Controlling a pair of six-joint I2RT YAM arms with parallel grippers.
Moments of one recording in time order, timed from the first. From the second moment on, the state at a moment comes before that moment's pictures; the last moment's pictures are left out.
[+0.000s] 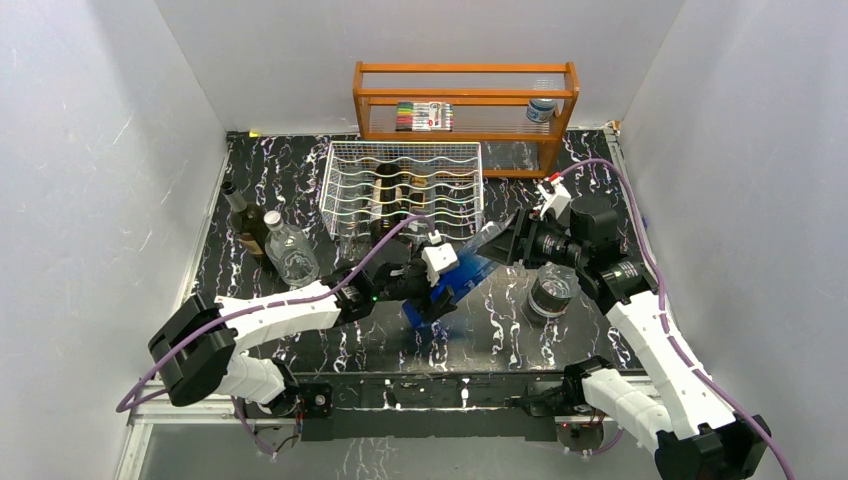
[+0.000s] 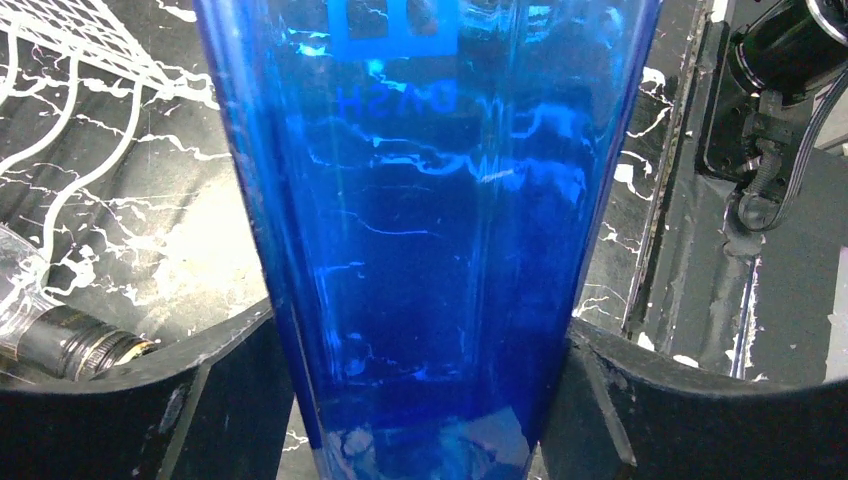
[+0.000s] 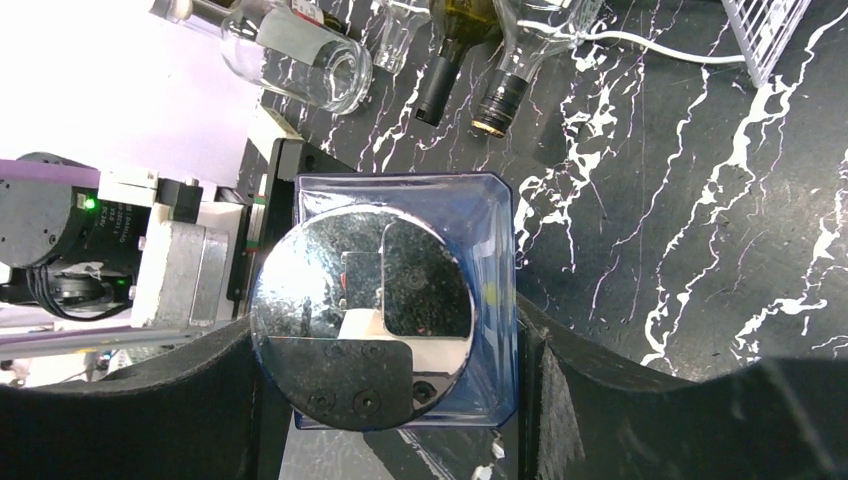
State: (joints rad) left arm -0.95 1.35 0.73 0.14 0.28 0.07; right arm 0.36 0.87 0.87 -0.47 -0.56 0.57
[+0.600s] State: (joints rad) left arm -0.99 1.35 0.72 0.17 0.20 0.11; right arm 0.36 0.86 0.87 -0.48 -0.54 0.63
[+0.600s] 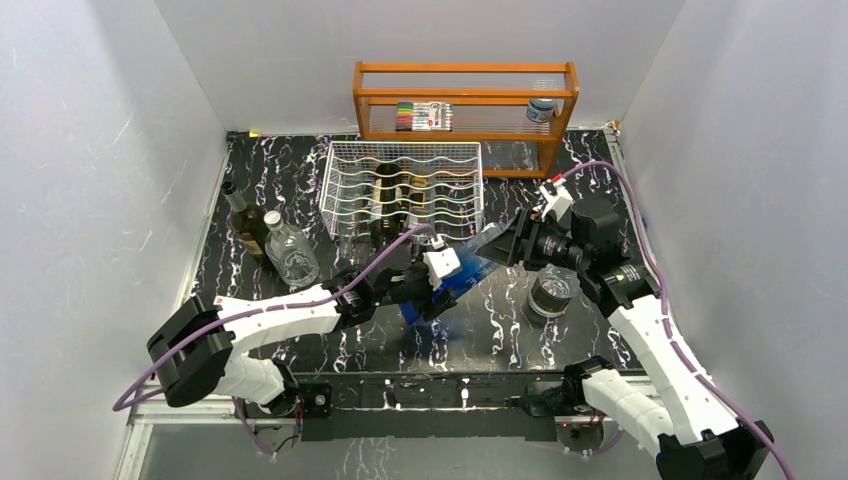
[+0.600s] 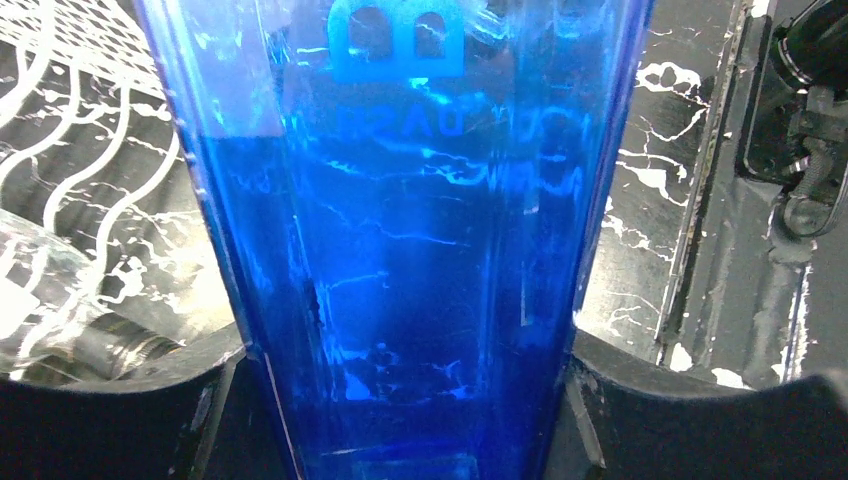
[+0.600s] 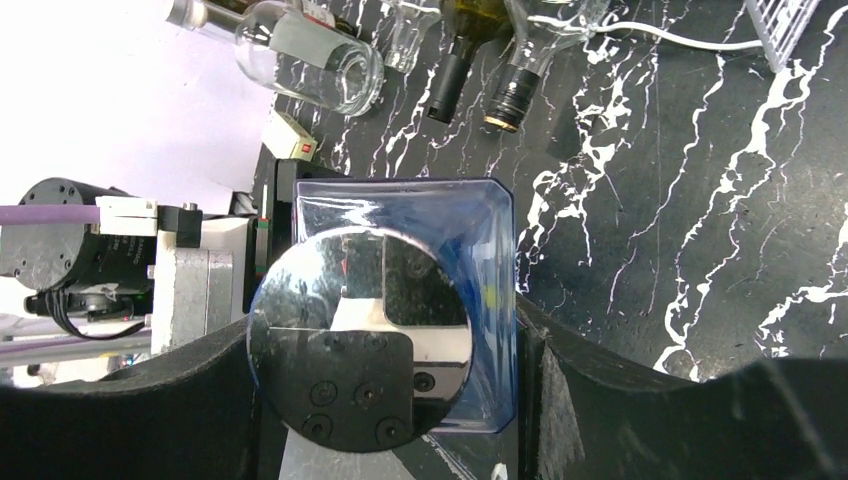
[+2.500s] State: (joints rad) left arm -1.02 1.13 0.47 0.33 -0.13 1.30; right arm 0.56 1.03 0.87 -0.53 -0.68 0.26
